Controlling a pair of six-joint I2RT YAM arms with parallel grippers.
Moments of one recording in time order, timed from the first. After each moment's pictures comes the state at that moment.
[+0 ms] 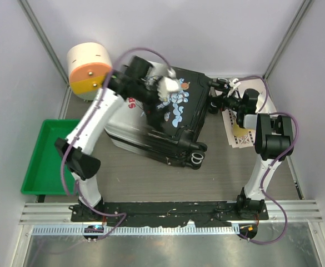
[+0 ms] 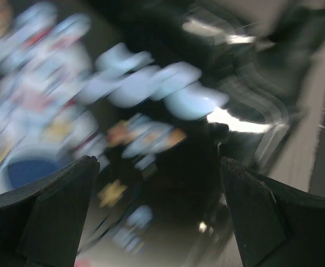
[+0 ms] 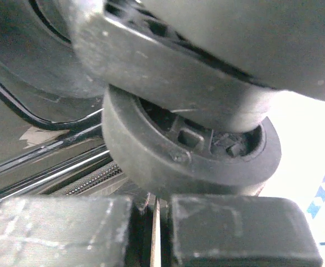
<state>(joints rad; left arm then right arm) -0.46 1.83 2.15 -1.22 0.53 0.67 -0.09 1.99 1.07 0.75 -0.87 -0.06</state>
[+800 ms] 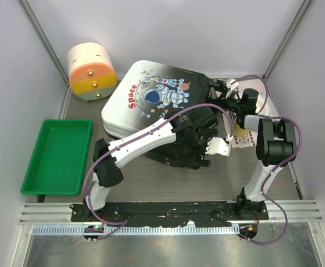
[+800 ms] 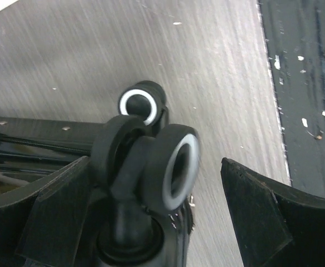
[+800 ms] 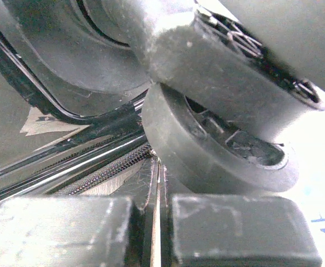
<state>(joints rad) -1.10 2.01 2.11 -1.23 0.30 0.76 -0.07 1.88 1.03 0.58 -0.80 -0.19</state>
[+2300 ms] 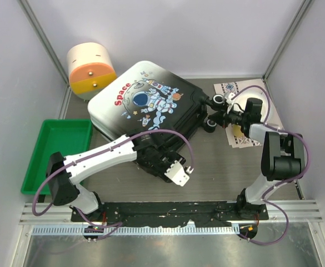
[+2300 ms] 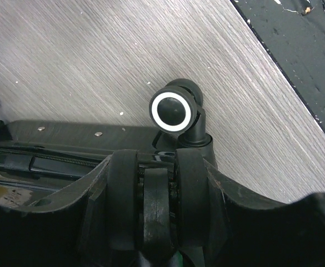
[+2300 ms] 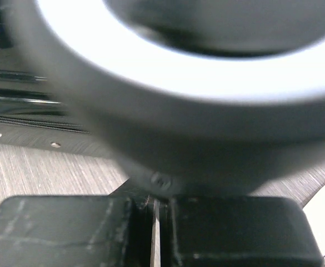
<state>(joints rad) -1.09 1.53 1.40 -1.07 0.31 1.22 -0.11 1.64 0.83 0.29 -1.05 -0.48</state>
